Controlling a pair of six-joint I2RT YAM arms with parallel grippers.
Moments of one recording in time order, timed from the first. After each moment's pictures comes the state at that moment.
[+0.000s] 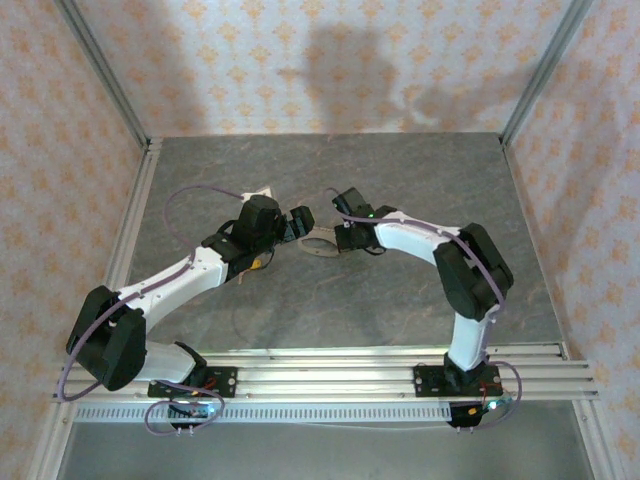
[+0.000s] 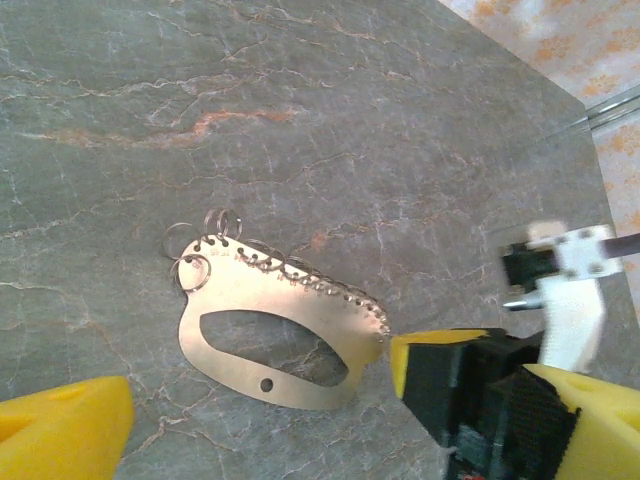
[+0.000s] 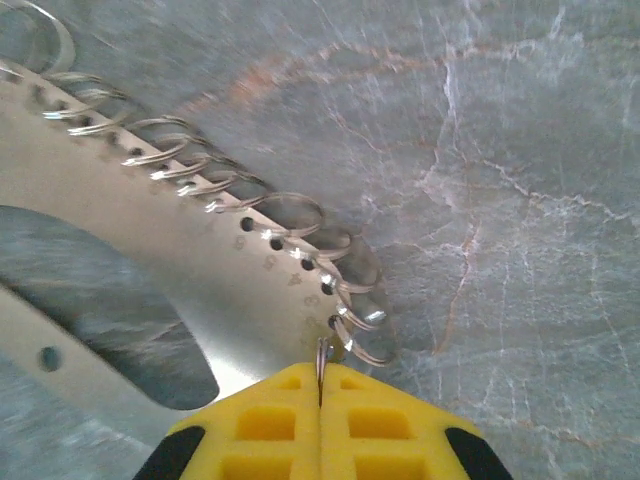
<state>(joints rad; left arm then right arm) -0.53 1.36 0.87 -0.15 -0.08 -0.82 0.62 1.82 1.22 -0.48 0.09 0.35</state>
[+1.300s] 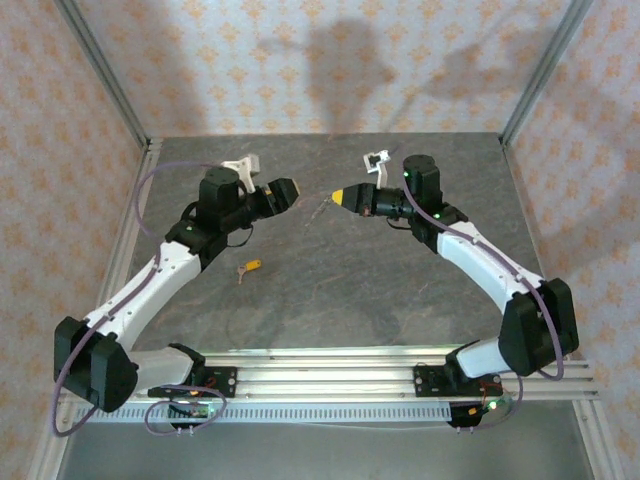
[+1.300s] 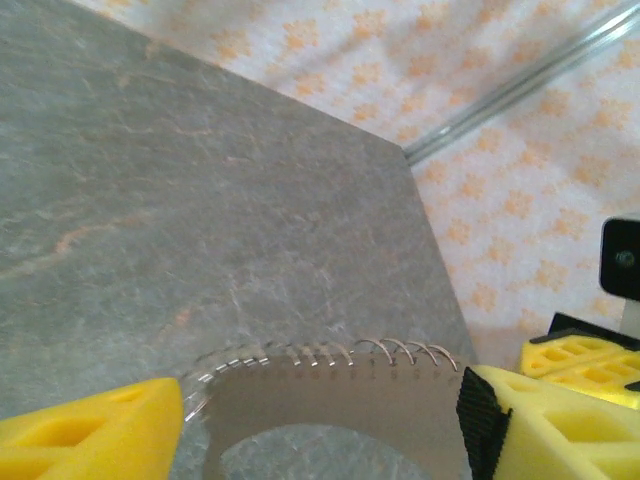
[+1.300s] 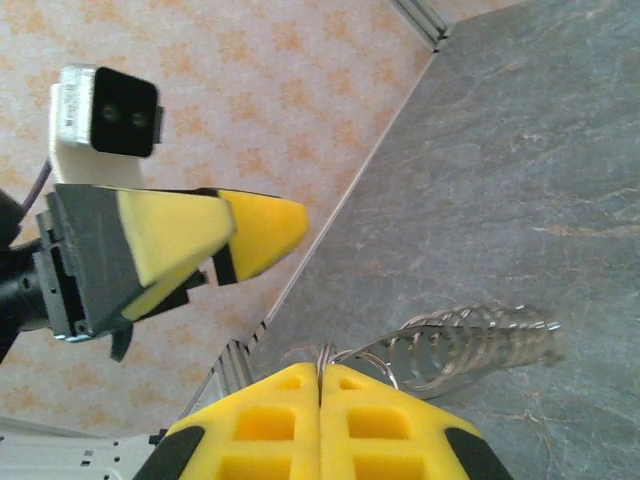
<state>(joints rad) -0.37 1.24 1.01 -0.16 0.27 -0.72 0.40 1.41 1.05 0.04 -0.83 0.62</state>
